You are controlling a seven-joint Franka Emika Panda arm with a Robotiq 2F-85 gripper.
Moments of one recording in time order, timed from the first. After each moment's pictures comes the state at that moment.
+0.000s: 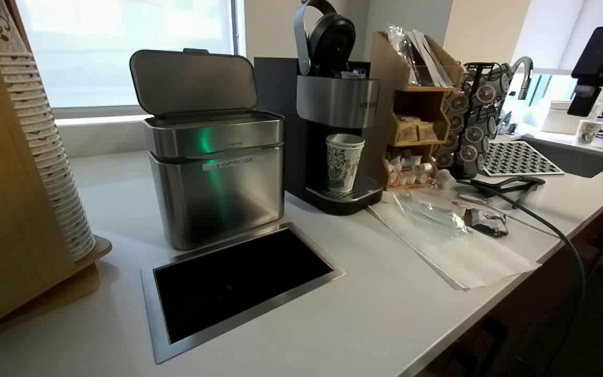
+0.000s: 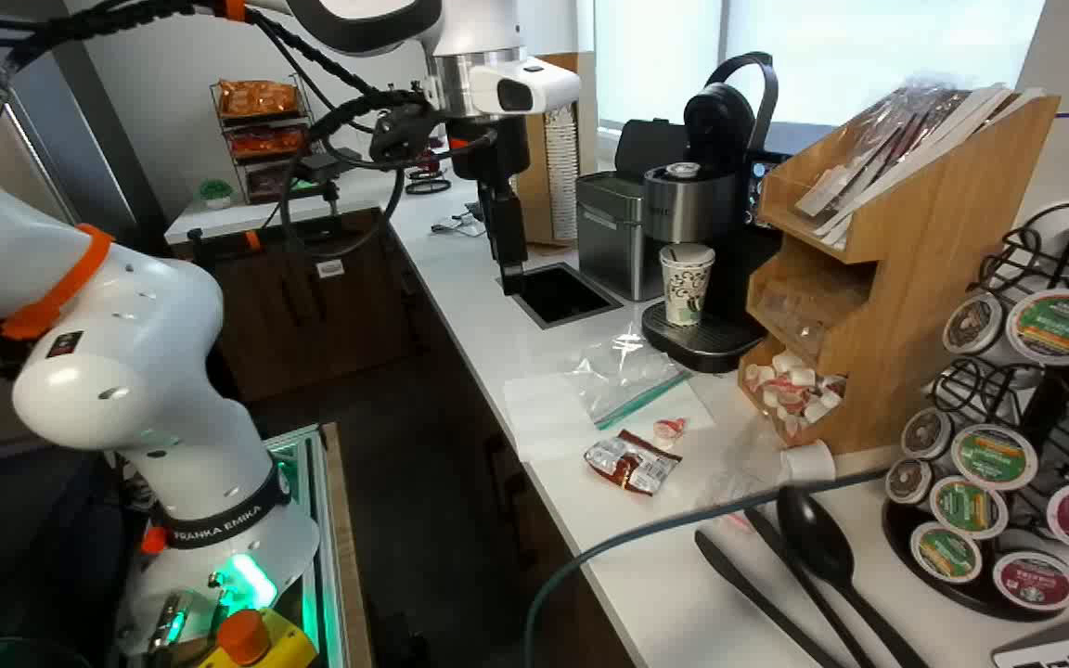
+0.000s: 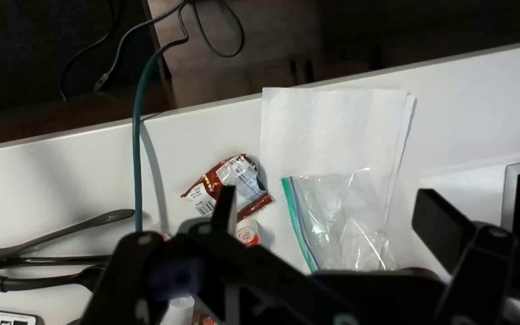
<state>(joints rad) -0.13 -0.65 -0.10 -2.49 -0.03 1.88 0.02</state>
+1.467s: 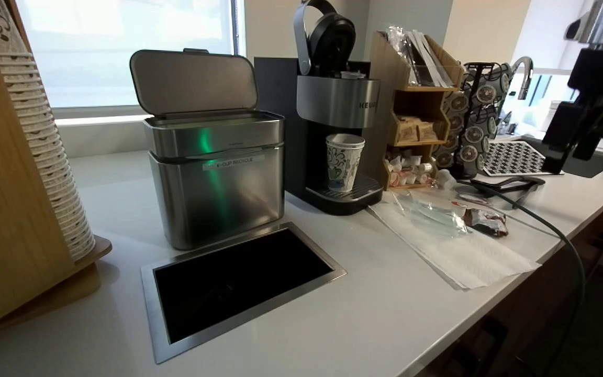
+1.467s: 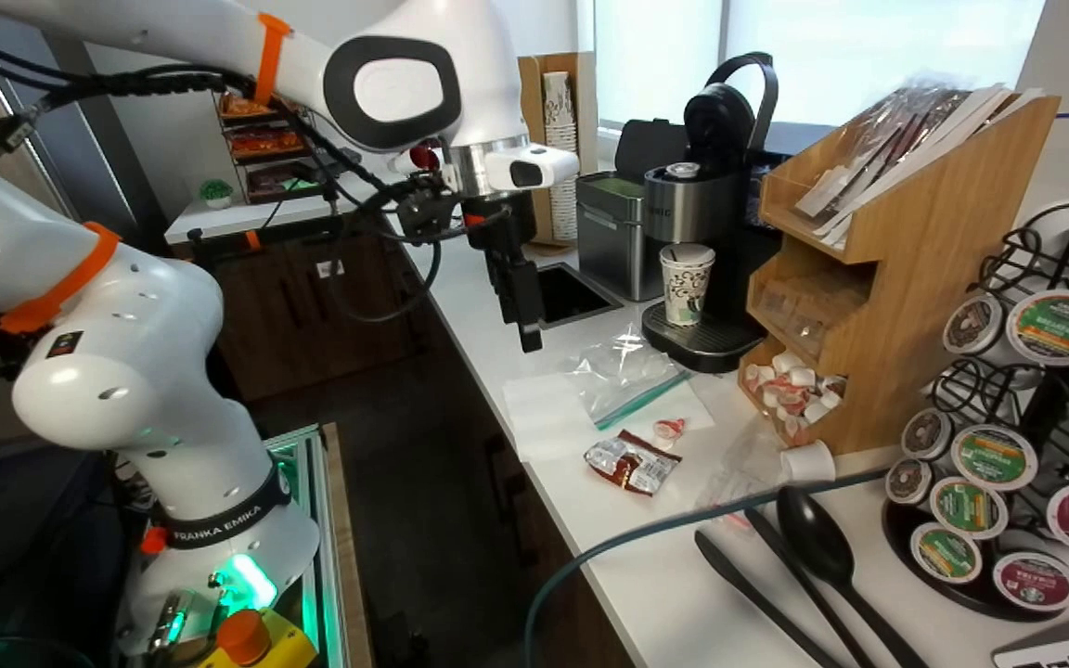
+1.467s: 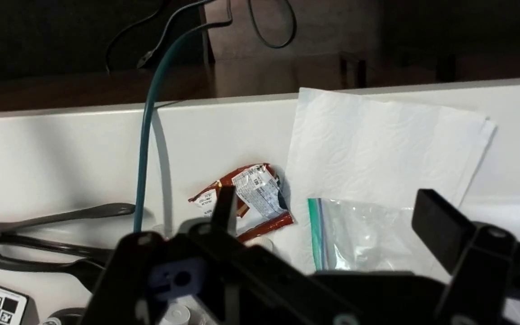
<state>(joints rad) -0.13 -0.59 -0.02 -2.67 -0.18 2.14 0.05</state>
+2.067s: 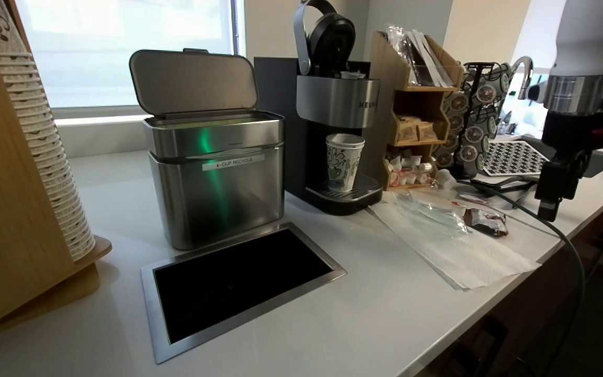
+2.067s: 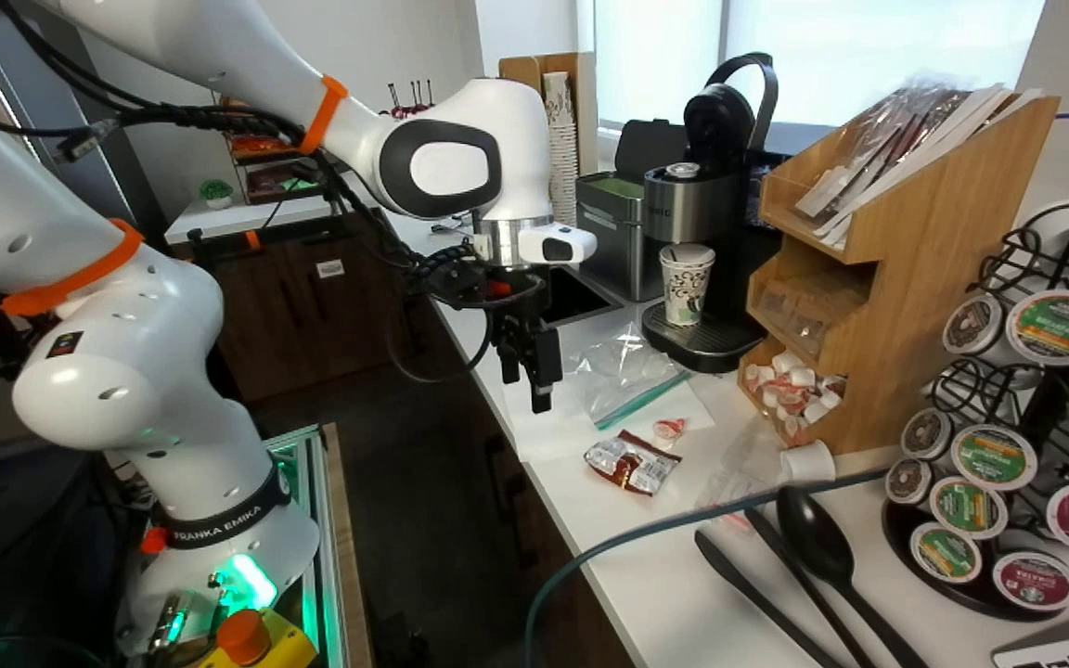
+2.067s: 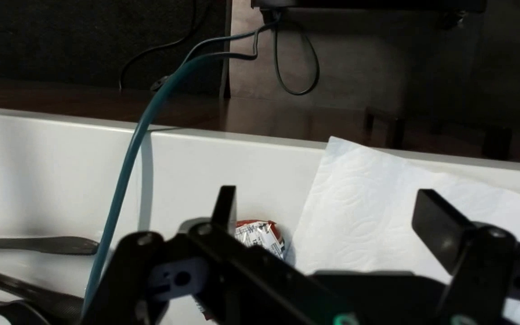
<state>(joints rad) -0.13 -0.39 -0.04 -2.69 -0.27 2.22 -0.04</state>
